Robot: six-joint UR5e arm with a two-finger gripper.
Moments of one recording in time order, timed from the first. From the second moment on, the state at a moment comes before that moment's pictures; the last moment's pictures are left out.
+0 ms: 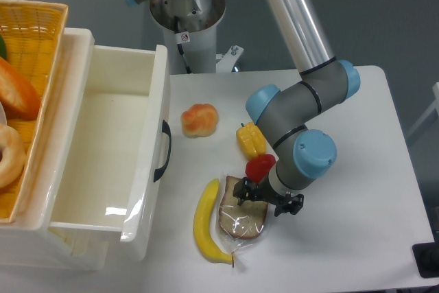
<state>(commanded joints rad) 2.56 -2.24 -1.47 -1.11 1.34 0.78</state>
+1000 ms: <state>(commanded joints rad) 2.56 -2.24 -1.47 -1.11 1.34 0.79</state>
